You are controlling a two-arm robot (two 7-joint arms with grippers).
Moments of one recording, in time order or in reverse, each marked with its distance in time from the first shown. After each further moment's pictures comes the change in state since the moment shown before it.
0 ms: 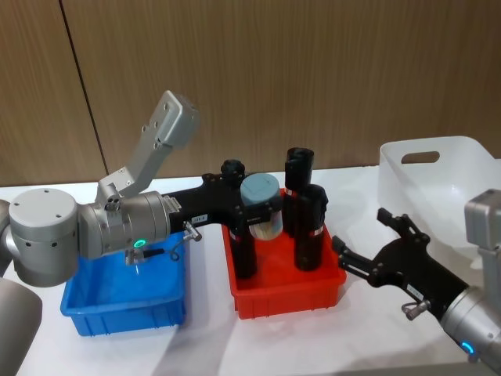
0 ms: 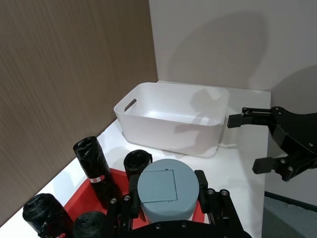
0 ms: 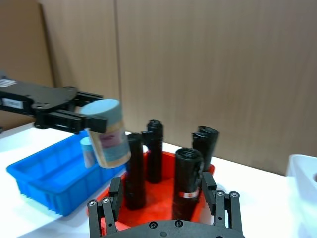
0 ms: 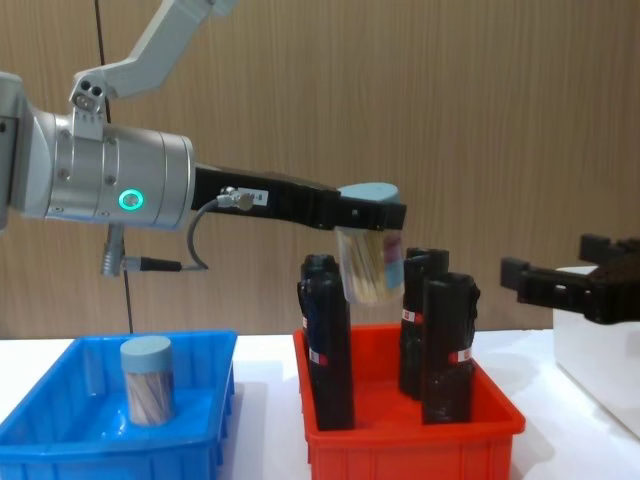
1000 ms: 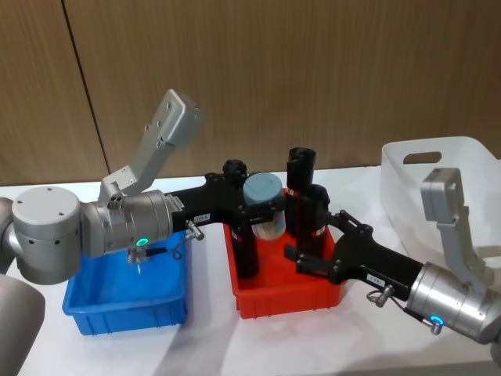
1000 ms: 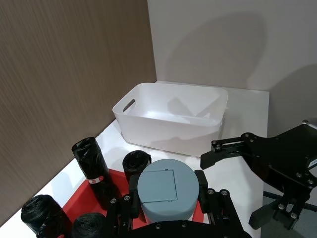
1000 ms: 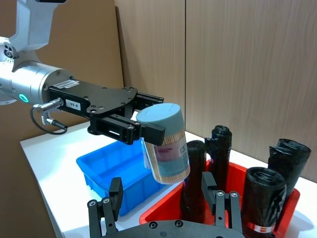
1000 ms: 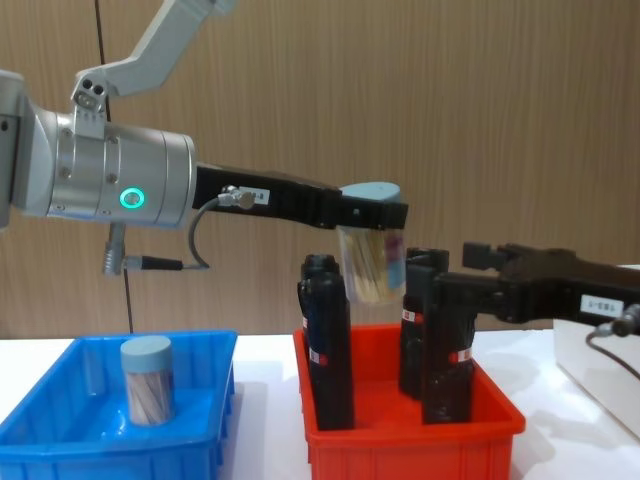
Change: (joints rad) left arm -0.005 -0.002 0.001 0.005 0.001 0.000 -0.008; right arm 0.212 -0.063 -0.033 0.240 0.040 0.013 0.371
